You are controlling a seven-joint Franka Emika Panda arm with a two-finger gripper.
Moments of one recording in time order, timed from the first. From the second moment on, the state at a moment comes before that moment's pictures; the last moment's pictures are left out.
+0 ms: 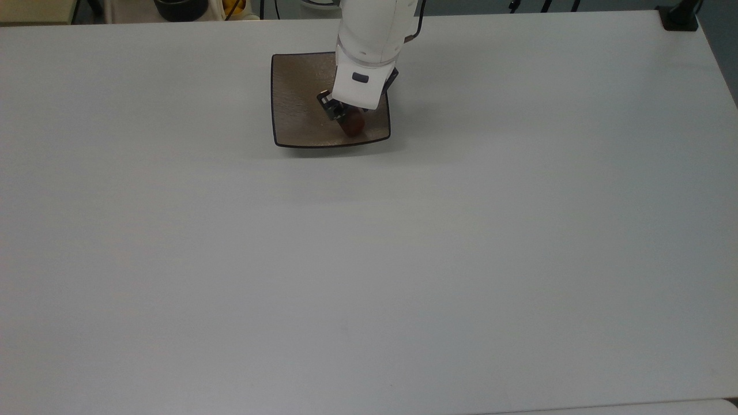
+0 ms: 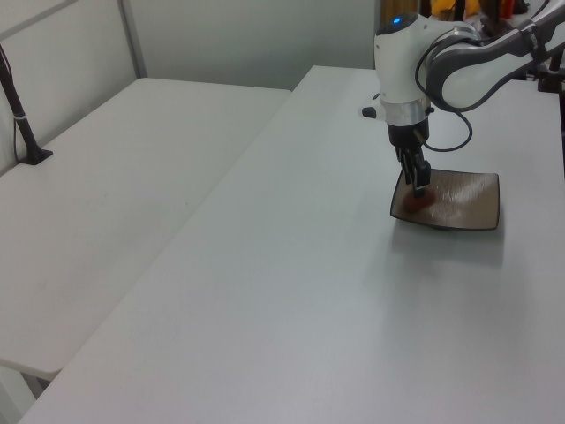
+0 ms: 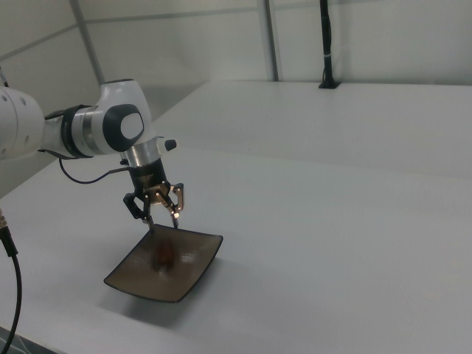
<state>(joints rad) 0.03 0.17 0.25 -1.93 -0.17 1.95 -0.31</state>
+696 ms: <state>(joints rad) 0.01 0.08 0.20 -1.91 -0.16 1.77 -0.24</state>
